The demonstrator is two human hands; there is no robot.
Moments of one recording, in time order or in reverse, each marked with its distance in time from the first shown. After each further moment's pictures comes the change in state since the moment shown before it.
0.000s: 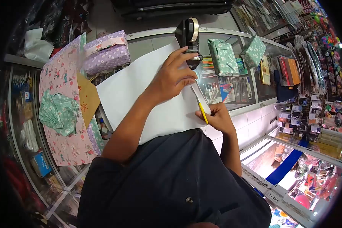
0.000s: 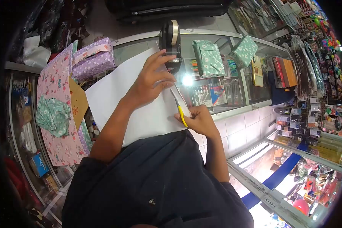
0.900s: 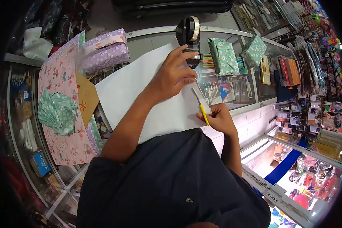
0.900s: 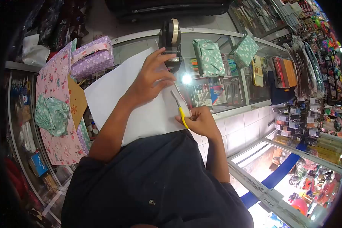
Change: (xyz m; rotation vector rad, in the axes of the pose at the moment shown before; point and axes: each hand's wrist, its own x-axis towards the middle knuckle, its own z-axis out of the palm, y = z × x) left_hand -0.001 -0.002 0.001 -0.006 0.006 -0.015; right_hand -0.006 -0.006 -0.001 -0.015 0.009 0.053
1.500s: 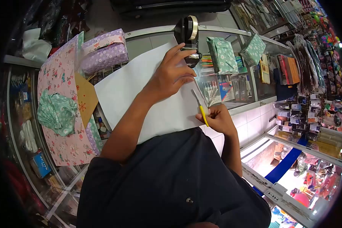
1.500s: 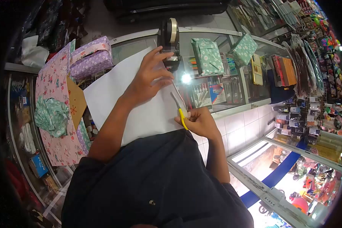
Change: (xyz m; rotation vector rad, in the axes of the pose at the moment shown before) left_hand 0.000 0.000 -0.002 0.001 -0.003 -0.014; right_hand -0.005 0.000 -0.001 -0.054 -0.004 0.051
